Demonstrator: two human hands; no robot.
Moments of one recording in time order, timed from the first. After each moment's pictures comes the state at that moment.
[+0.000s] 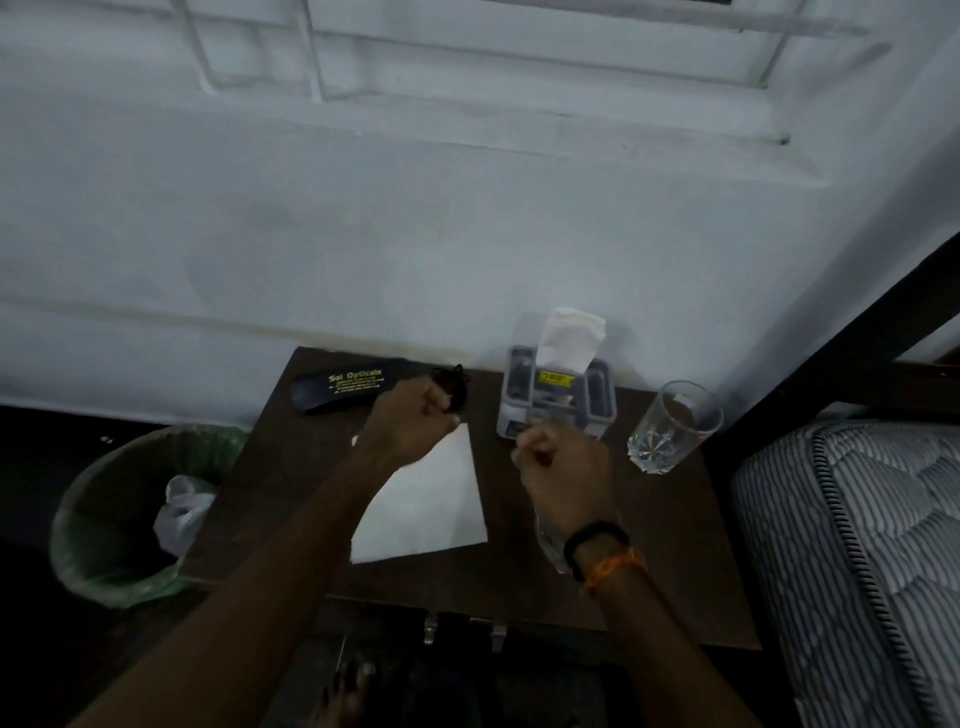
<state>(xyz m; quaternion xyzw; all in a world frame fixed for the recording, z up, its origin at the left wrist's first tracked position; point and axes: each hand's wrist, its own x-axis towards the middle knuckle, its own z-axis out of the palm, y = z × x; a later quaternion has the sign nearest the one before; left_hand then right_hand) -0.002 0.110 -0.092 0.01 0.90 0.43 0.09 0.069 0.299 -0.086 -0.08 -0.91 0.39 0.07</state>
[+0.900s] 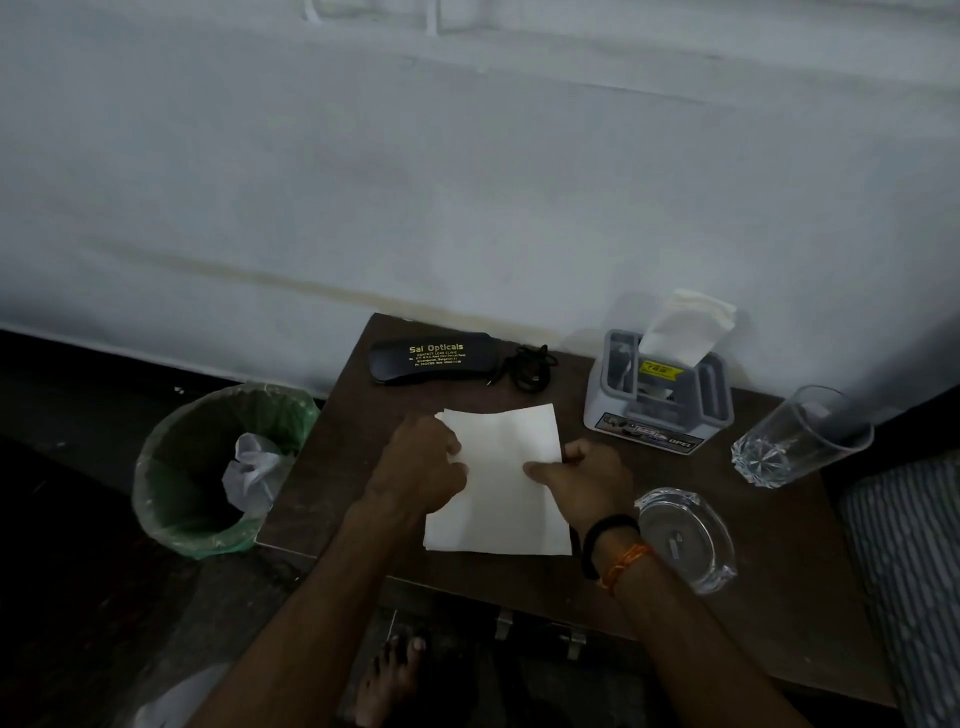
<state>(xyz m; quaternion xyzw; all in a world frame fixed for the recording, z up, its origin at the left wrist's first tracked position) 0.039 0.039 -0.141 -0.01 0.95 0.29 0.10 0.048 0.226 -0.138 -0.23 -0.86 0.45 -0.08</state>
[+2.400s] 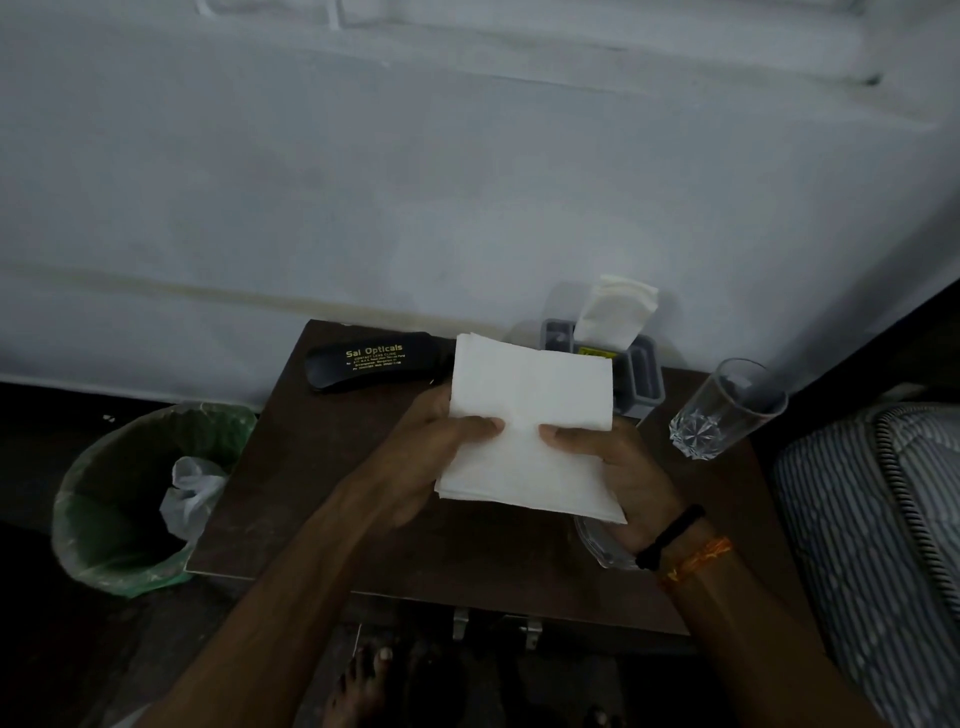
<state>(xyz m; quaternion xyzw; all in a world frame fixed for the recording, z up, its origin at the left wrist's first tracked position) 0.047 0.101 -0.081 -0.02 0.64 0.74 0.21 0.066 0.292 -0.090 -0.09 -0.53 0.83 -0.17</state>
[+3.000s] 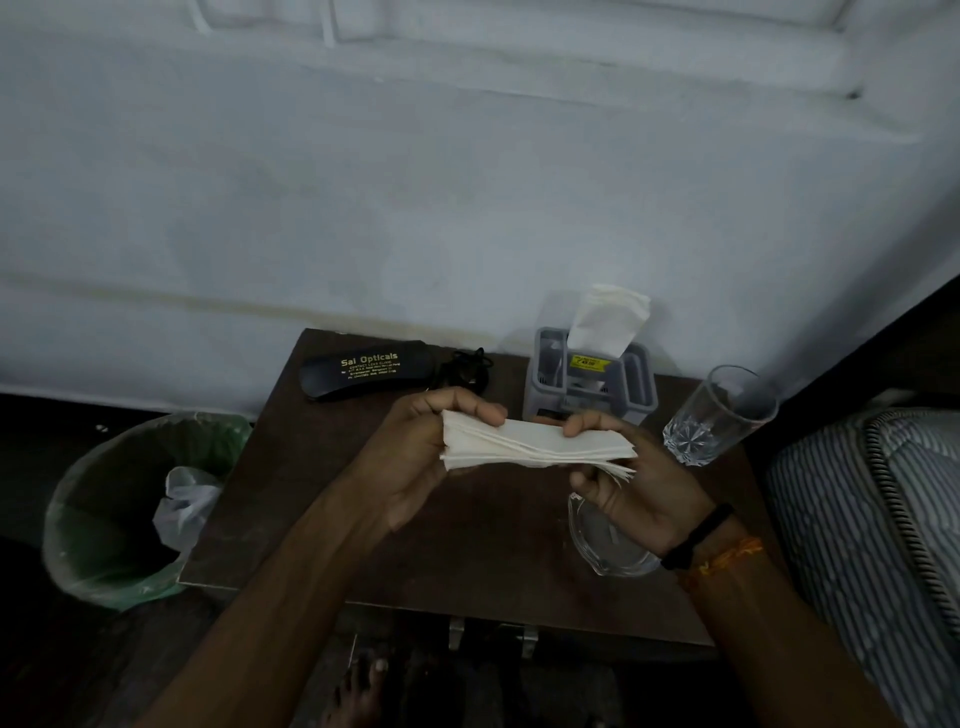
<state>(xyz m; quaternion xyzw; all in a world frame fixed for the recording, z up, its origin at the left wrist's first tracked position) 0.050 0.100 -0.066 -0.03 0.58 0.79 0.21 0.064 0.318 -0.080 -0.09 -0.48 0.84 -0.22</state>
